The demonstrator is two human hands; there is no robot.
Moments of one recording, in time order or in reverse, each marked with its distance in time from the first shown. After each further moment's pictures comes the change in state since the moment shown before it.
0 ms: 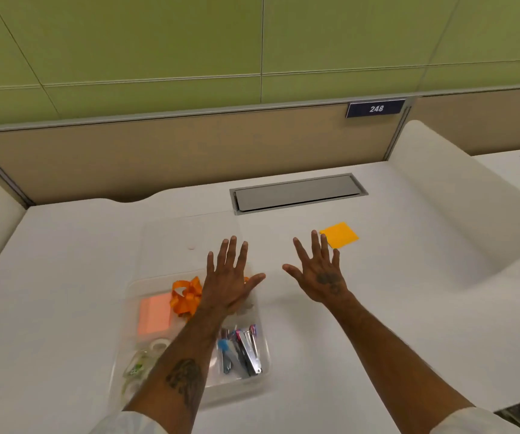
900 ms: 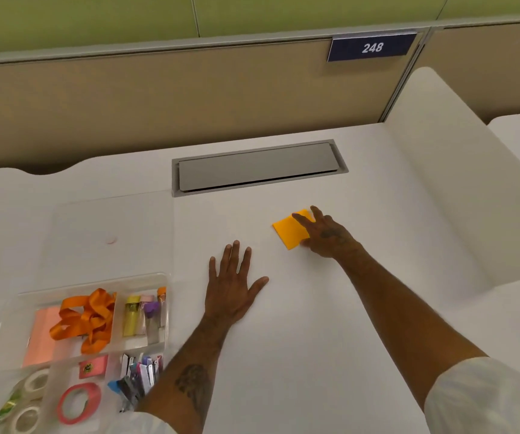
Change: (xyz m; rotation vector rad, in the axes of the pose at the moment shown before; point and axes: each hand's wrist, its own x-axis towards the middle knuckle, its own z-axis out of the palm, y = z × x) left_hand 0.092 0.150 0.113 -0.061 -0.085 -0.073; right_hand 0.151 0.203 0.021 -0.044 -0.388 -0.134
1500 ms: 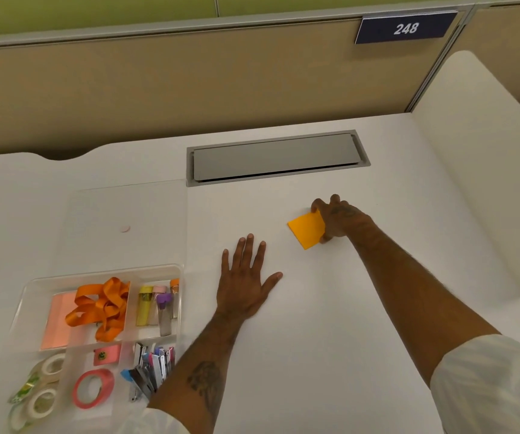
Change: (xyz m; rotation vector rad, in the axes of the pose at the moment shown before) left_hand 0.000 -0.002 0.002 0.010 -0.012 0.001; right_hand 0.035 -0.005 -0.026 -0.044 -0.172 0.044
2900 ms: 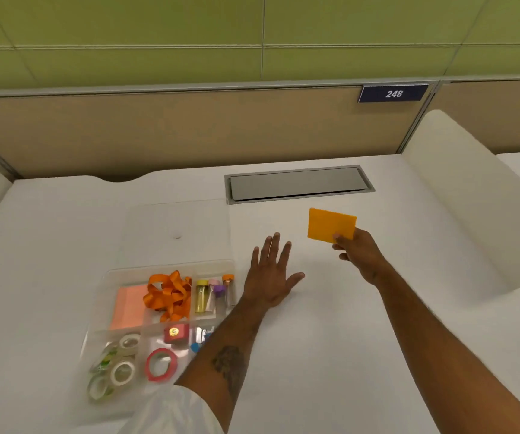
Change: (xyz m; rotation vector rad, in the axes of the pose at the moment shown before) left_hand -0.037 -0.032 -0.071 -0.074 -0.019 0.158; right_hand -0.136 -0.085 0.018 1.372 0.400 0.091
